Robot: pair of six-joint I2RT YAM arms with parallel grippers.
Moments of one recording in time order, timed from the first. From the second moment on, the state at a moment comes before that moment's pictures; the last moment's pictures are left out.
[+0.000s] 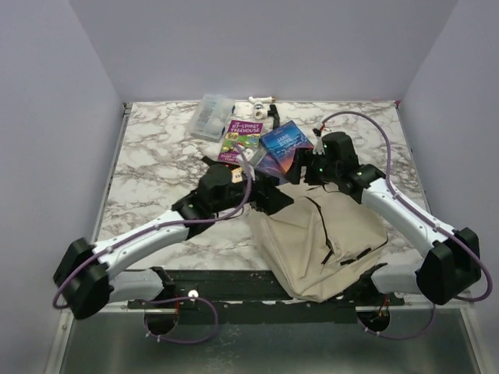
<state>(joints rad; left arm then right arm) -0.87 1.26 0.80 0.30 0.33 -0.61 0.46 1.29 1.01 -0.39 -0.14 0.44</state>
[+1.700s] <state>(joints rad) -0.45 0.41 0.84 -0.18 -0.61 -0.15 1.17 2.36 1.58 -0.09 1.17 -0.30</state>
